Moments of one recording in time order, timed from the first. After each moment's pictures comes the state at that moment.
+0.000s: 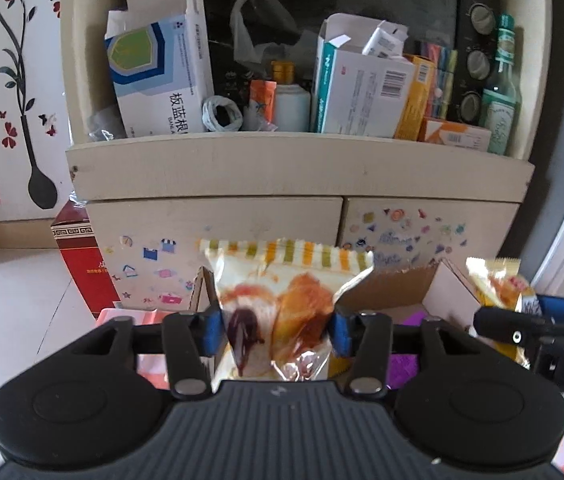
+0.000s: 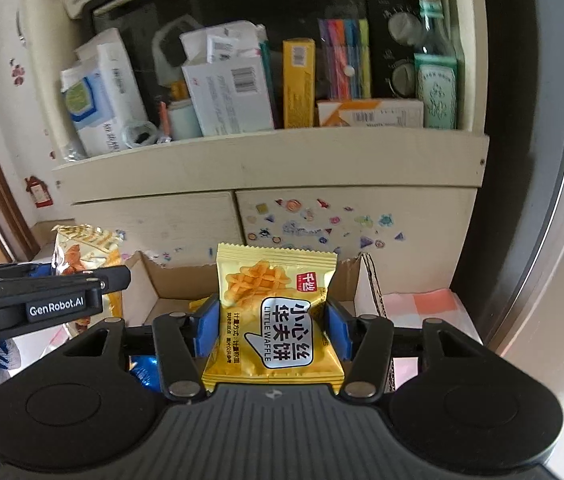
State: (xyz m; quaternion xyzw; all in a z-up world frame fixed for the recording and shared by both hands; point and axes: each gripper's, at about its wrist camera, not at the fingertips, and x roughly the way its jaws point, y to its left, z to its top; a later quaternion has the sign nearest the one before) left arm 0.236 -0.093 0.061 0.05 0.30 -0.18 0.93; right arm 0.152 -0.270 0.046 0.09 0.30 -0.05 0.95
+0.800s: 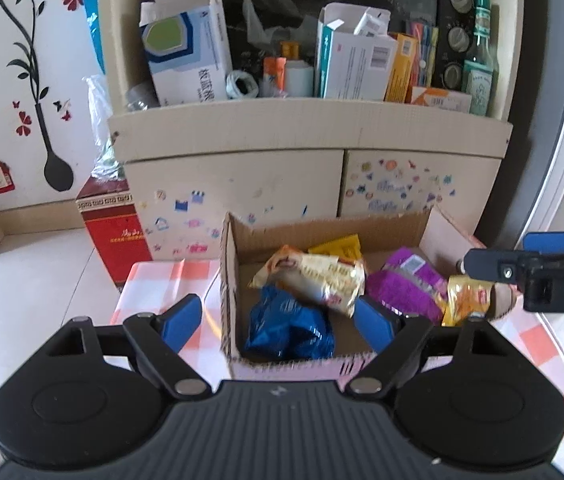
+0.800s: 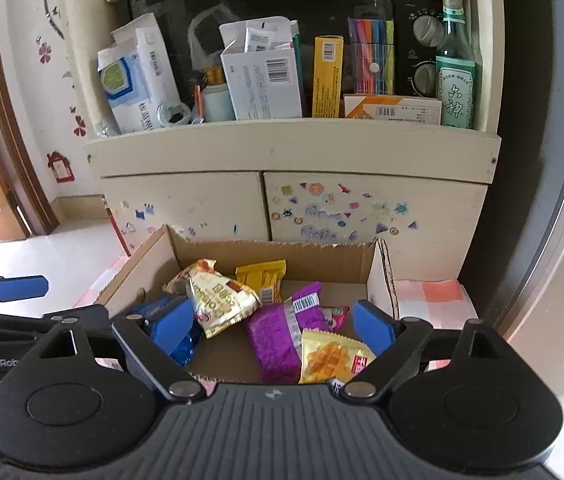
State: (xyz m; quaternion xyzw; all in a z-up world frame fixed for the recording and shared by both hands) left arm 0.172 -0.053 0.066 0.08 0.33 -0.18 0.92; right arm 0.124 -0.258 0.054 0.06 0.32 -0.01 0.94
